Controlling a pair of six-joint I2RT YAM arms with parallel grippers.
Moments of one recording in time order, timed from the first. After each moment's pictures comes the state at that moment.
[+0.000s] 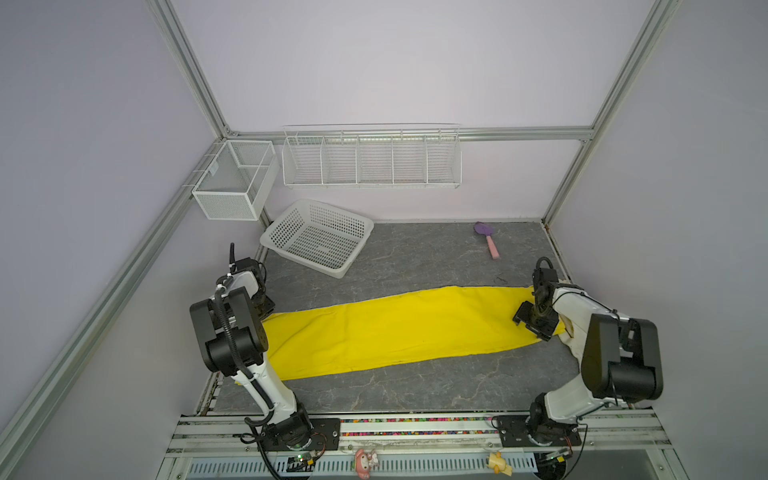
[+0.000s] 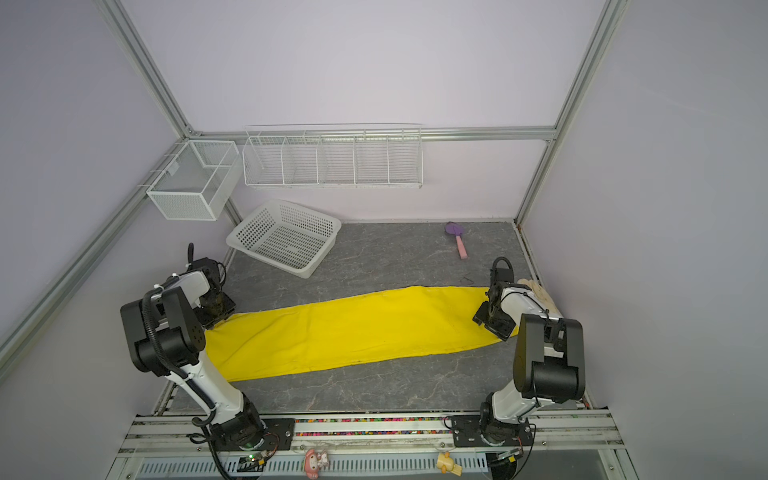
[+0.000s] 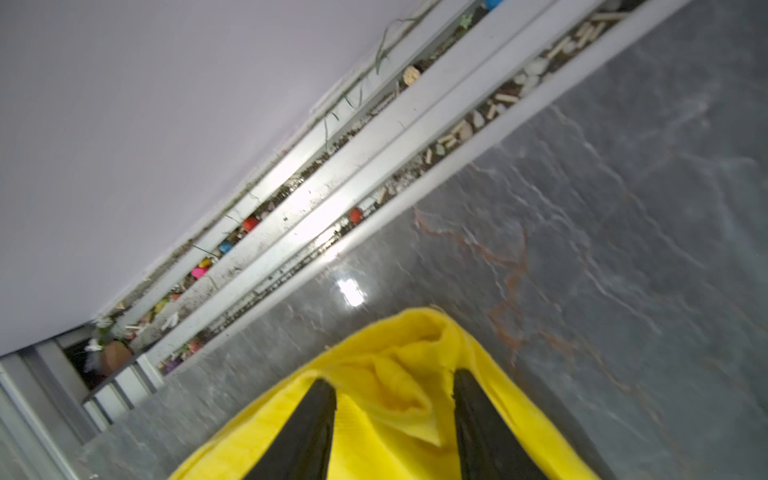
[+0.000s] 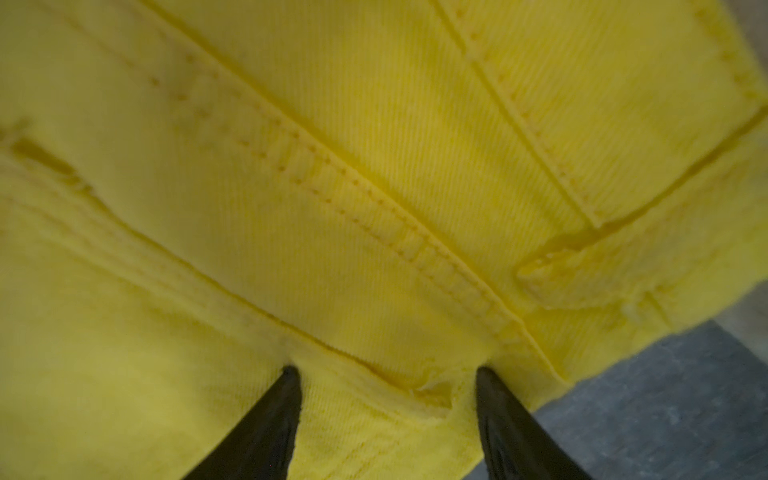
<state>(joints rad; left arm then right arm) 0.36 1.89 1.22 -0.77 -0.34 -0.47 -0.12 1.58 0.87 -0.74 0.07 0.54</state>
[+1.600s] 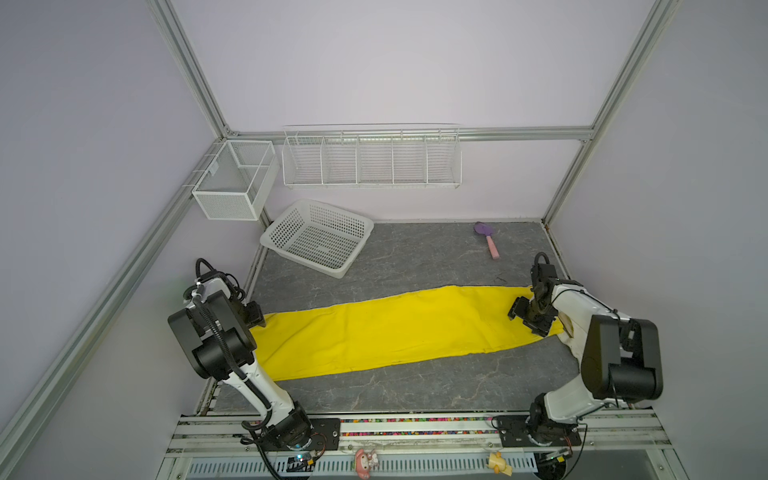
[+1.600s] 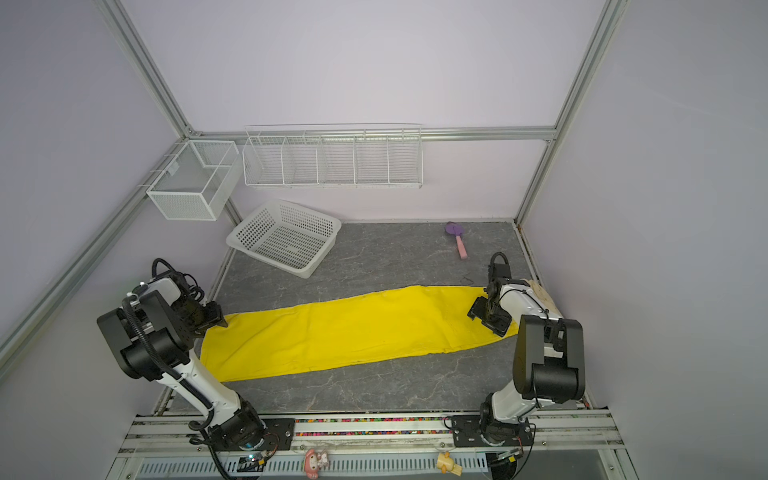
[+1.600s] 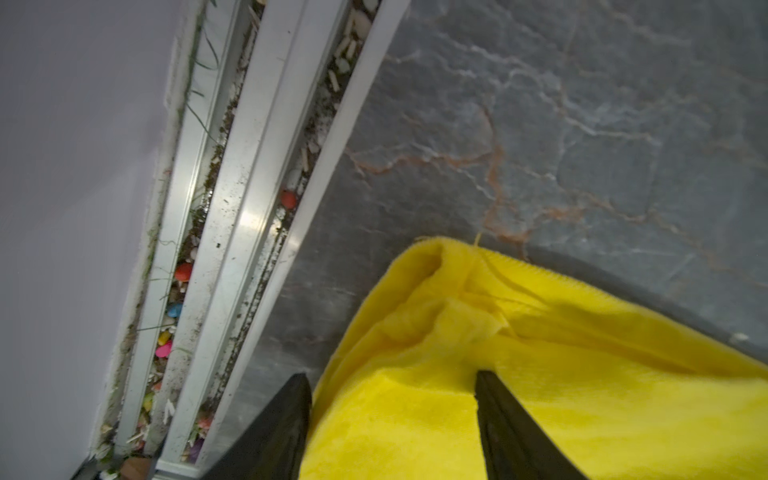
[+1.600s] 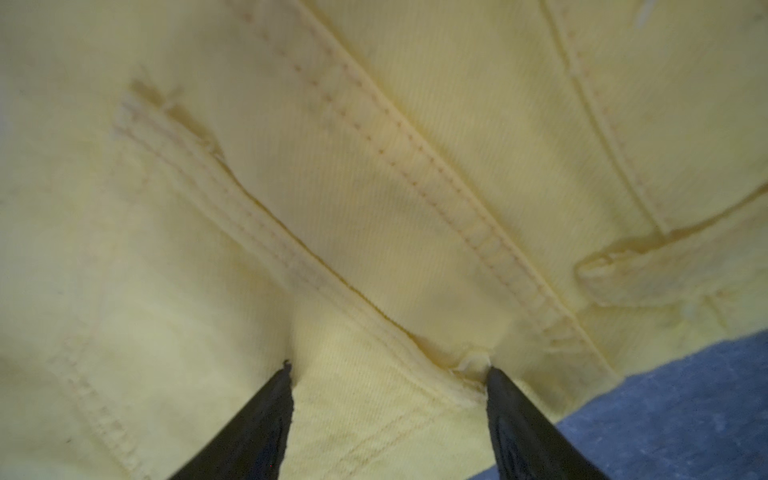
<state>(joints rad) 0.56 1.89 1.27 -0.90 0.07 0.13 -0.10 1.58 0.93 -0.77 -0.02 0.51</state>
